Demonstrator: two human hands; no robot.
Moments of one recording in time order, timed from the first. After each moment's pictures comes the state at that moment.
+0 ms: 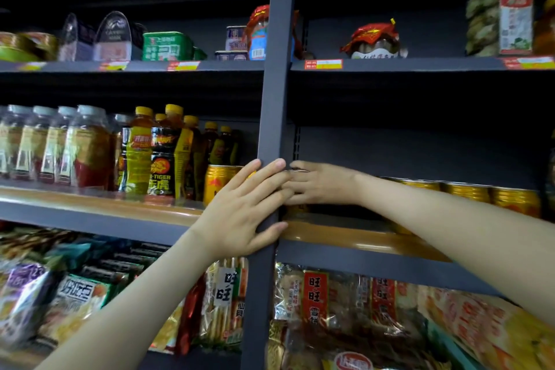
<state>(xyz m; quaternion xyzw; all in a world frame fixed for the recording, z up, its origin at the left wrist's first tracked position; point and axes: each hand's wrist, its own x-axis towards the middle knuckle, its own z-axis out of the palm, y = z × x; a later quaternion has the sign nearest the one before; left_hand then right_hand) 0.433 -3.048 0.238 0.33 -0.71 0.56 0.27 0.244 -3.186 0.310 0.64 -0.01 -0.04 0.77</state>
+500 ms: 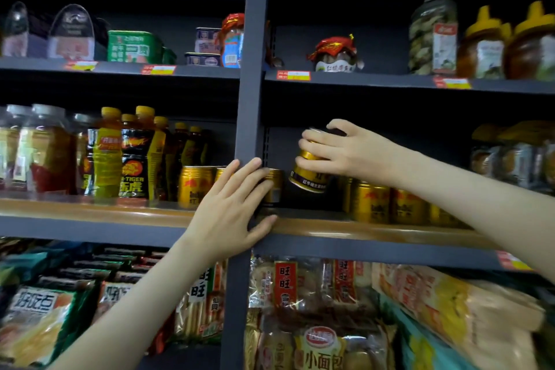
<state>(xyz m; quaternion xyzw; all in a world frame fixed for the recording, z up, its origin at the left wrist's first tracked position) 0.406 -3.037 0.228 0.37 -0.70 0.49 0.37 0.153 -3.070 0.347 0.66 -0.11 0.06 0.74</state>
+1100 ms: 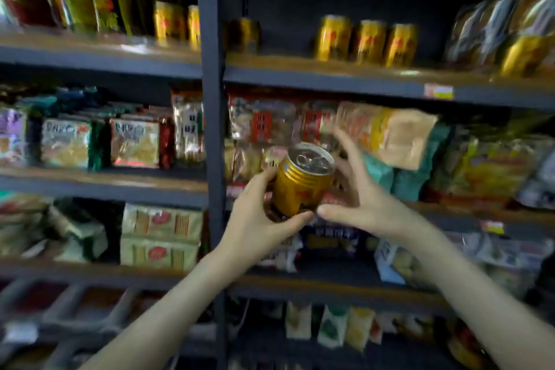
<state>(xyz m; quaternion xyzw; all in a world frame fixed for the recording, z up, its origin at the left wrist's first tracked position) 0.265 -2.857 0.034 0.48 -0.69 -0.14 0.52 0.075 -2.882 0.088 0.84 -0.28 0.35 -0.31</state>
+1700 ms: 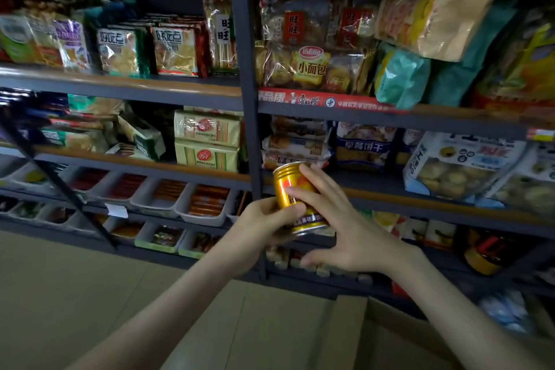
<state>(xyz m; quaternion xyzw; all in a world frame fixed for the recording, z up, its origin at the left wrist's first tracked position) 0.255 -2.714 -0.049 0.52 -0.44 -0.57 0.45 0.075 -2.771 -0.042 0.93 -0.23 0.20 -0.23</state>
